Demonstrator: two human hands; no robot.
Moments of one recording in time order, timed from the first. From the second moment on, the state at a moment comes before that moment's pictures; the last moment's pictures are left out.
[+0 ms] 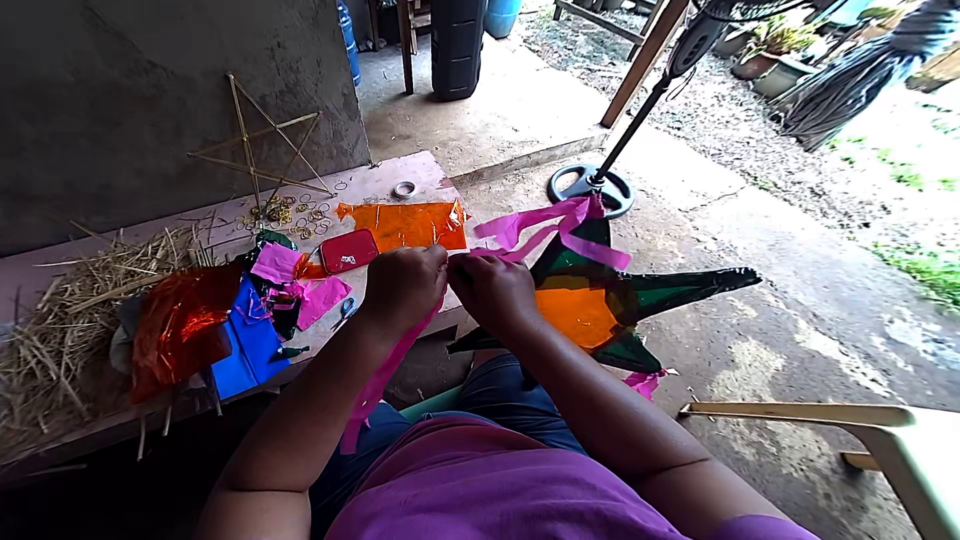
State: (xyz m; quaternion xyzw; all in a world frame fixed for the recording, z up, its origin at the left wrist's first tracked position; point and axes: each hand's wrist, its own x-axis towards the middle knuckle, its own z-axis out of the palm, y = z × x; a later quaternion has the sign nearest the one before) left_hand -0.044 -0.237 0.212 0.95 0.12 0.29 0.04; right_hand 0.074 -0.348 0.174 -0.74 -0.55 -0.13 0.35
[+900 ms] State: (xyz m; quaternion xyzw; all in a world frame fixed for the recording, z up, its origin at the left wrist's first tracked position) left_hand -0.041 -0.229 0.214 0.95 0.08 0.30 0.00; right_hand 0.076 -0.350 0.176 -0.74 -0.56 -0.08 0.36
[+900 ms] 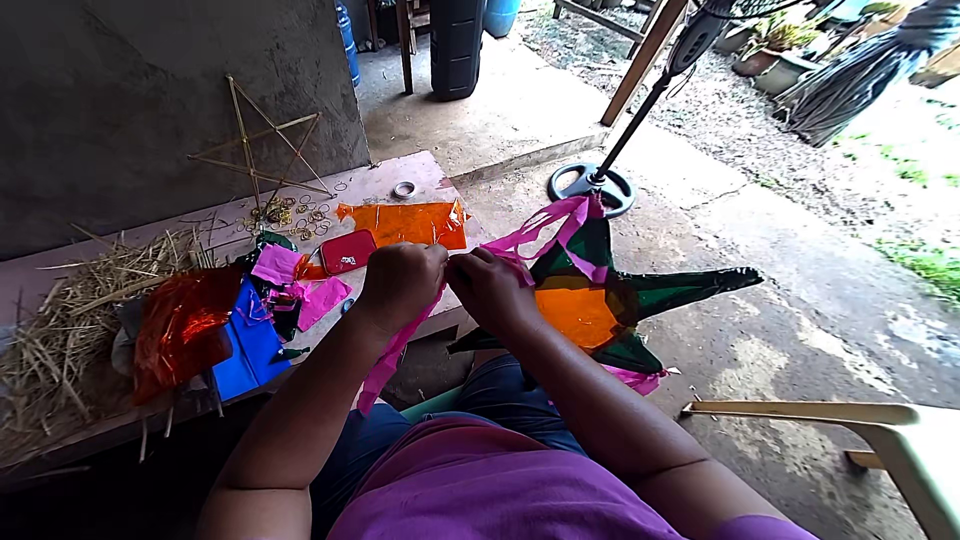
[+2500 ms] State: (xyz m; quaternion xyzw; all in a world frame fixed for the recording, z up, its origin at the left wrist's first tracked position) left_hand -0.092 -0.251 0.183 0.92 0.27 0.28 0.06; right_hand 0.084 -0.345 0.184 -0.74 -0.56 0.01 0.37
